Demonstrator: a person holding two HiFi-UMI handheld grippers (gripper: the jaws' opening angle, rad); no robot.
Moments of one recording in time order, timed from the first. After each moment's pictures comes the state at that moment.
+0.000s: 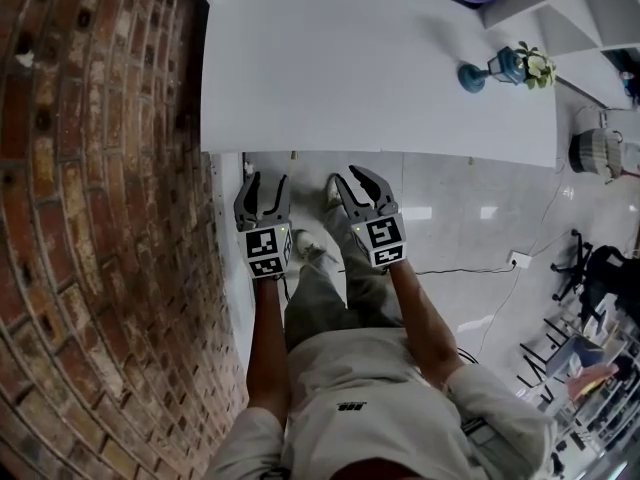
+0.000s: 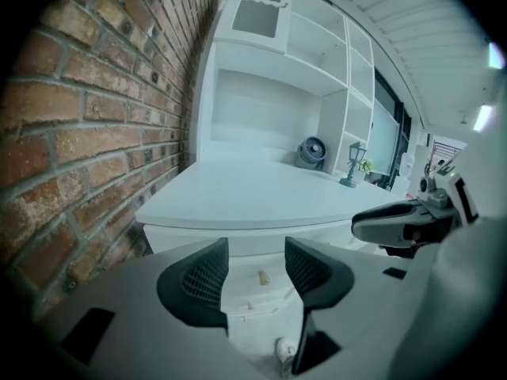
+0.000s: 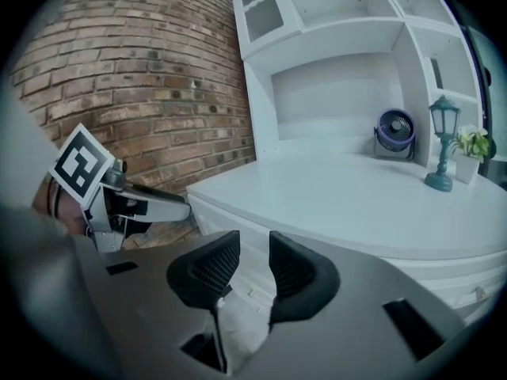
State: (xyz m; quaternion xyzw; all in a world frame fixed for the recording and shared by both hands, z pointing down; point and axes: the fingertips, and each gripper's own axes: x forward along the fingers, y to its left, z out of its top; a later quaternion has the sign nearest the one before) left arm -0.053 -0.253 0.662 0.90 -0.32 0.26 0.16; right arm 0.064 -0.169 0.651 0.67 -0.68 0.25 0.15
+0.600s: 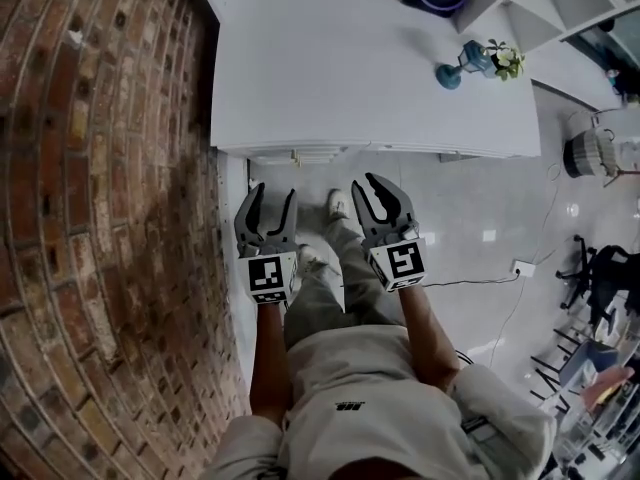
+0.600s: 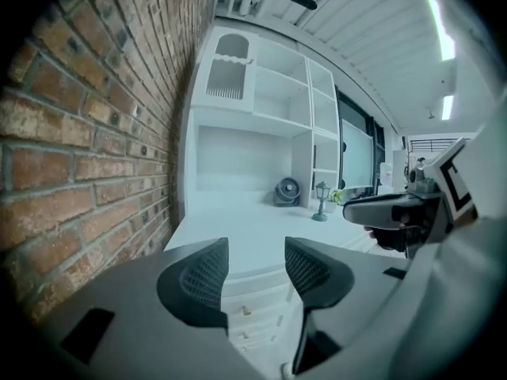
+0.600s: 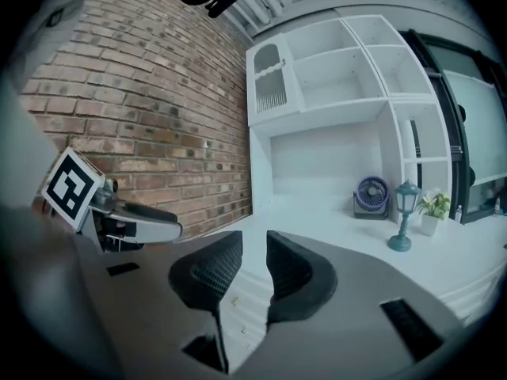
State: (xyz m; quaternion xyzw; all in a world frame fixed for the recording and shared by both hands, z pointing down) left arm -0.071 -0.188 0.527 0.94 -0.30 0.16 0.06; right arm 0.053 -0.109 0.505 0.73 -0.67 0.12 0.07
